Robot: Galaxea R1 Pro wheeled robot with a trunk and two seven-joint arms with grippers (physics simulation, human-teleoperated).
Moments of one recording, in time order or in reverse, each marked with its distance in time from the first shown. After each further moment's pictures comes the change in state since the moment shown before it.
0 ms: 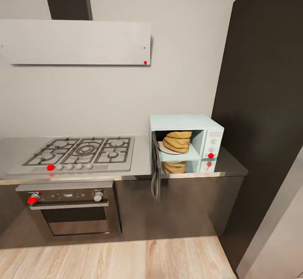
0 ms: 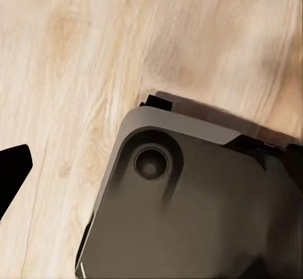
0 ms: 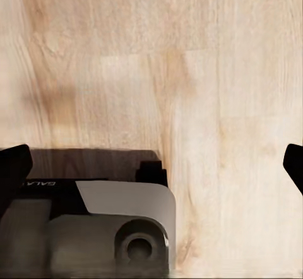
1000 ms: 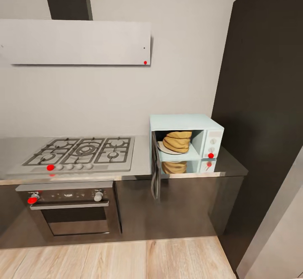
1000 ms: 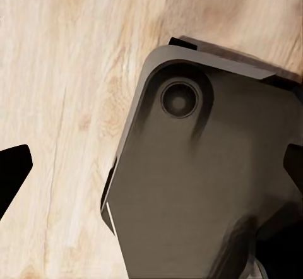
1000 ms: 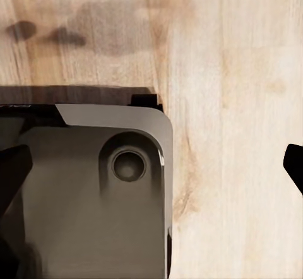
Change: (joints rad) left arm 0.000 0.006 0.000 0.146 -0.006 -0.009 -0.003; right arm 0.295 -0.003 -0.007 -0.002 -0.007 -0.266 -0.004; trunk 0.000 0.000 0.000
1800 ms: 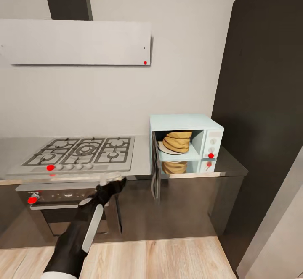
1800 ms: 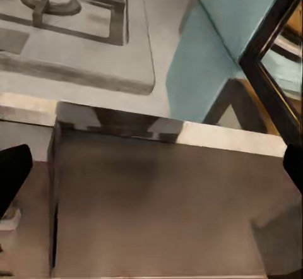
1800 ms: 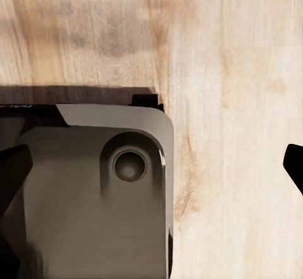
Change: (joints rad) left arm -0.421 -0.099 -0.011 -1.184 -0.101 0.525 -0.099; right arm 0.000 0.002 -0.001 0.000 0.000 0.001 0.000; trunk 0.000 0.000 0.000
